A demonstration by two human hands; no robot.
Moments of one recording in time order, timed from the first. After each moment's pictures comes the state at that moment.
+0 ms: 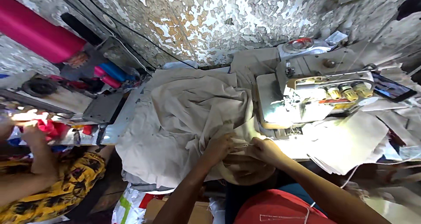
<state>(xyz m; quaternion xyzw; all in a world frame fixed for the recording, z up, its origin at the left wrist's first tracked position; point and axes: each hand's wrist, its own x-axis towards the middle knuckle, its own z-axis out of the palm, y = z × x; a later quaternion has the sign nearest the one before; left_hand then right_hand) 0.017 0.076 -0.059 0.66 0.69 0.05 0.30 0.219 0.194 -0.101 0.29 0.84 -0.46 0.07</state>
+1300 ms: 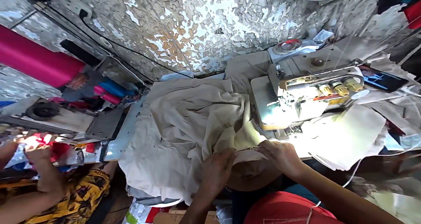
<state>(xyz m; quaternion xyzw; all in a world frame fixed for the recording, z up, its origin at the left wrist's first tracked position) 0.061 0.033 -0.039 0.61 0.74 0.28 0.05 0.246 0.168 -0.085 0.27 0.88 -0.26 -0.30</state>
